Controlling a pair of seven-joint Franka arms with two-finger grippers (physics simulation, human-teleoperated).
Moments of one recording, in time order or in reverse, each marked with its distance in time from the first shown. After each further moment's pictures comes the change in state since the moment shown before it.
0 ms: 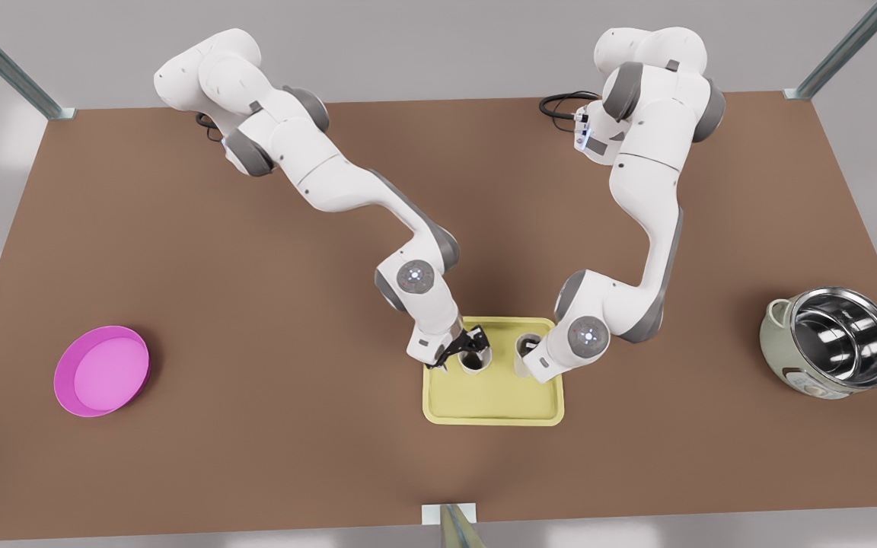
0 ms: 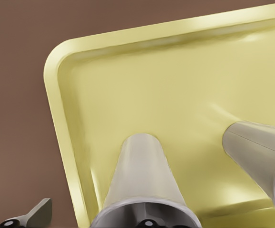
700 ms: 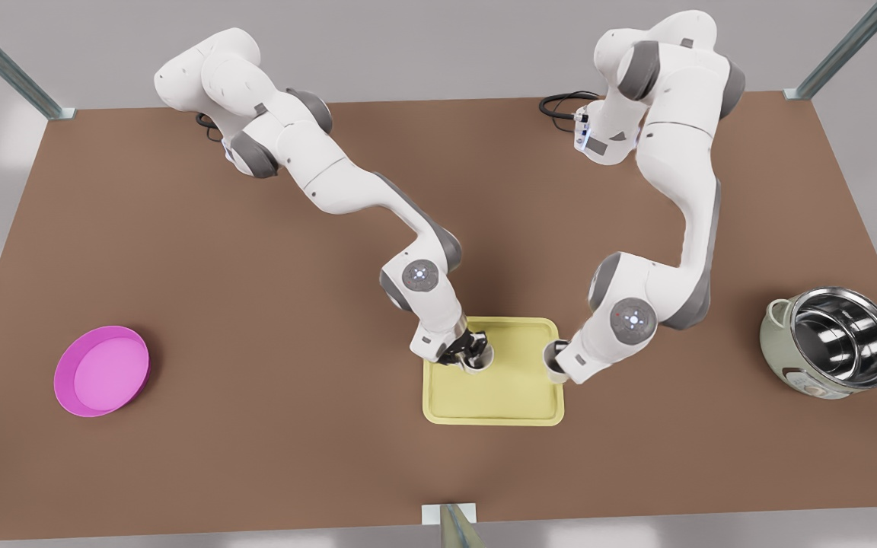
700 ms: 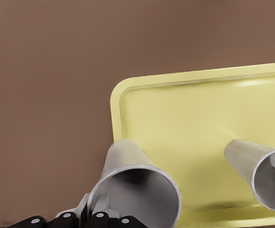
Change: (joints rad) left arm 0.067 -0.137 0.009 0.008 0.017 -0.074 -0.019; right arm 0.022 0.023 -0.012 -0.002 0.000 0.039 0.086
